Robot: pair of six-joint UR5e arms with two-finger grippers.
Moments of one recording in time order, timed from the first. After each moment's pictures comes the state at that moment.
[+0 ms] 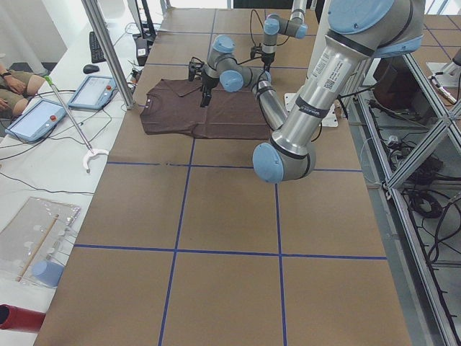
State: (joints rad) left arm -0.70 -2.14 -1.84 -1.71 -1.77 -1.26; right arm 0.24 -1.48 2.07 -1.36 1.73 1.61
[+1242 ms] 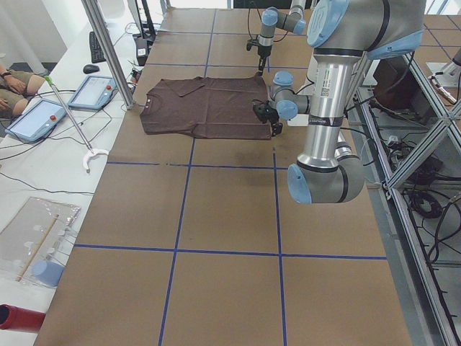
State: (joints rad) left arm -0.18 -1.81 -2.02 -1.71 -1.59 -1.93; right arm 0.29 -1.47 2.12 -1.36 1.72 1.61
